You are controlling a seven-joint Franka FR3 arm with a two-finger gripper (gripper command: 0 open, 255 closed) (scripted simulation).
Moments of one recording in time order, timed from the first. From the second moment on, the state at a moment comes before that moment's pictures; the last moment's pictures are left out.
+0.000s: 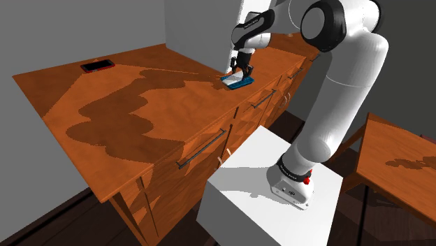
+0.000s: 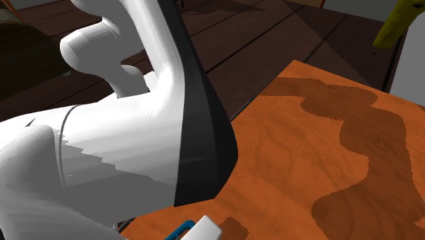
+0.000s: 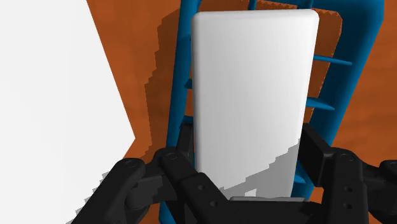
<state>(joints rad) -0.03 0.22 -0.50 -2.04 0.11 2.25 -2.12</state>
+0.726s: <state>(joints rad) -0.02 0.15 -0.51 -1.97 0.06 2.12 -2.09</state>
